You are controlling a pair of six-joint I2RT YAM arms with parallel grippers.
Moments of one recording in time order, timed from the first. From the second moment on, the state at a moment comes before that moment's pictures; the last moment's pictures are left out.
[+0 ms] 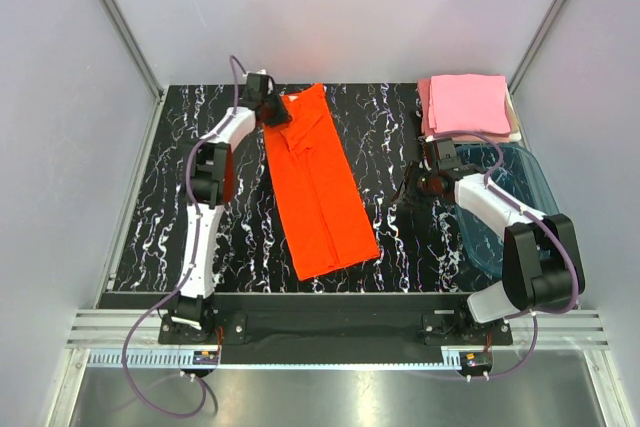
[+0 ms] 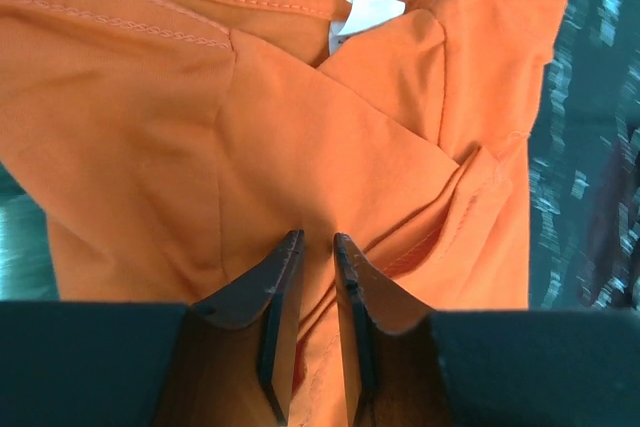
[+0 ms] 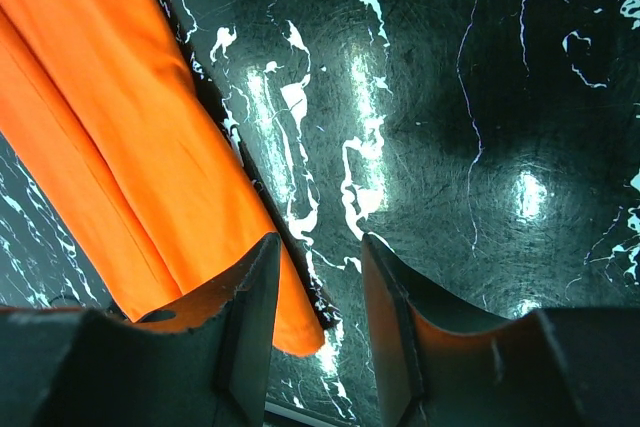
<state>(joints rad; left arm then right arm) -0.18 2.55 2.15 -0.34 0.17 -0.58 0.24 1.48 0.91 -0.43 -0.22 0.57</state>
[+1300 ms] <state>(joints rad) -0.46 1.50 0.88 -0.28 0.38 -0.47 0.64 1.35 0.56 -0.32 -0.25 0.88</state>
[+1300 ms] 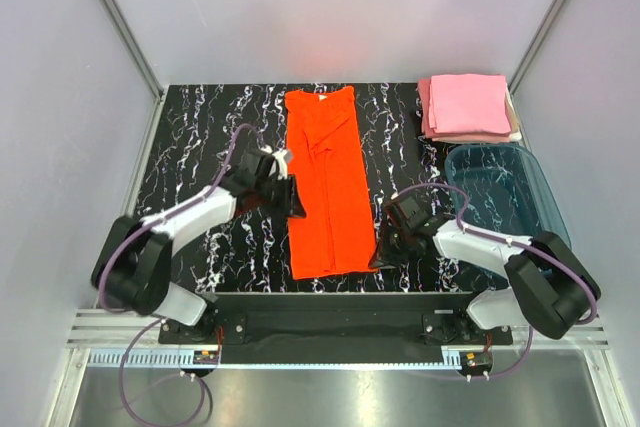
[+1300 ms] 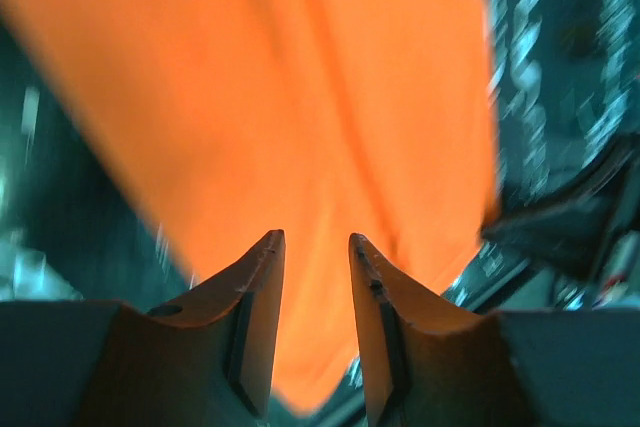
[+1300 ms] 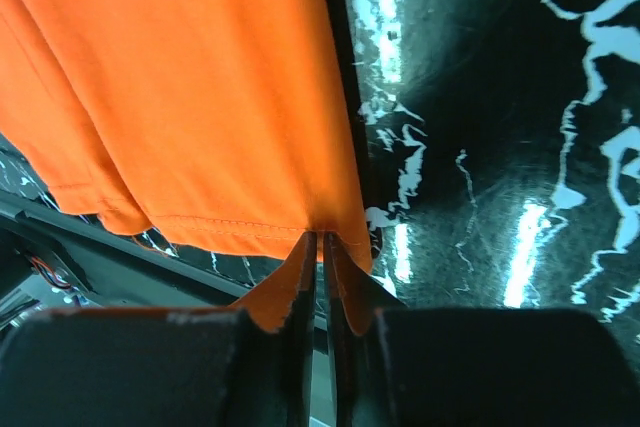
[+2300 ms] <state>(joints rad) -0.63 0.96 0.28 -0.22 0.31 -0.79 0.66 1.25 0.58 -0.47 -0.09 0.88</state>
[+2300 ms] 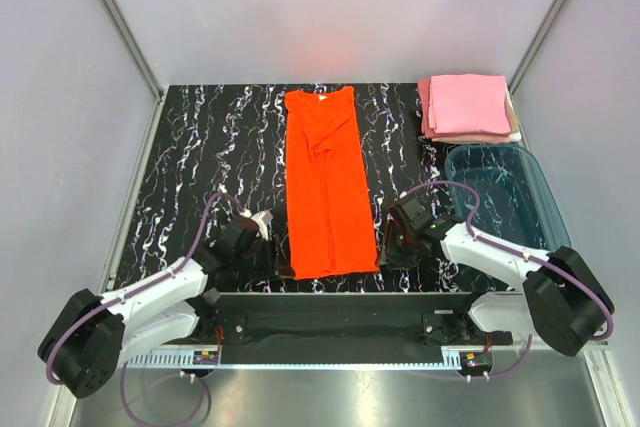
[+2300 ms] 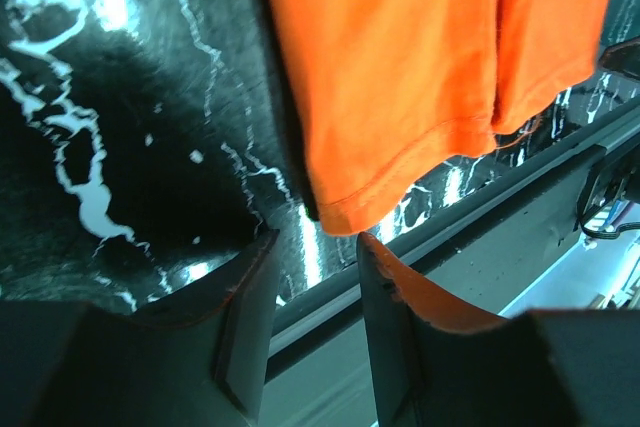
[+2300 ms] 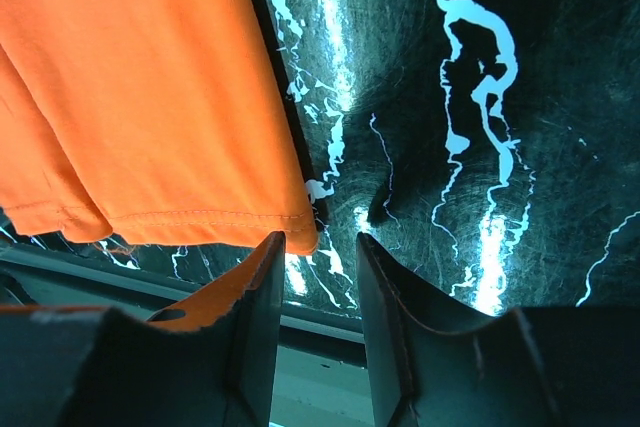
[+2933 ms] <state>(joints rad) -0.65 1.02 0.27 -0.13 0.33 -0.82 0.66 1.25 0.53 -0.39 -0.13 0.90</state>
